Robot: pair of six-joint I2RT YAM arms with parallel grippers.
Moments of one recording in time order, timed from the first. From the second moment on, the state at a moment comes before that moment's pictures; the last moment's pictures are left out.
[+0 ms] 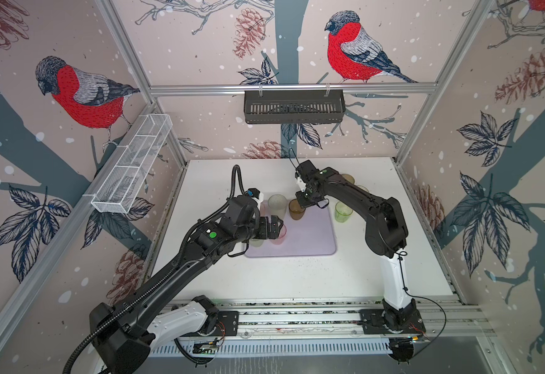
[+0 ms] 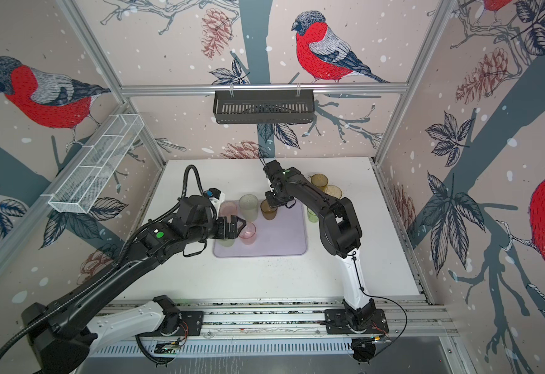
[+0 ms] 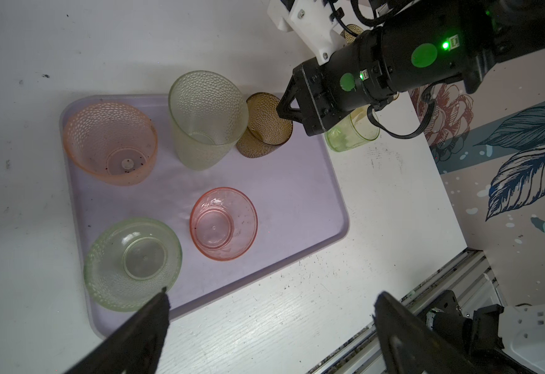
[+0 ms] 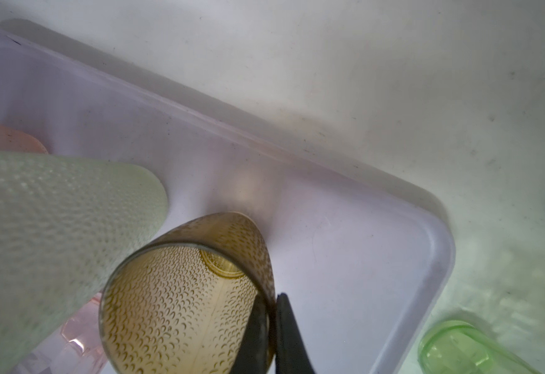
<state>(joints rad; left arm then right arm) -0.66 1.07 1.01 -0.65 0.08 -0.55 0.60 2.16 1.87 -0.94 -0.02 0.16</state>
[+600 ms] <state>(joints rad) -0.66 1.07 1.01 -0.65 0.08 -0.54 0.60 2.16 1.86 -0.93 -0.02 0.16</state>
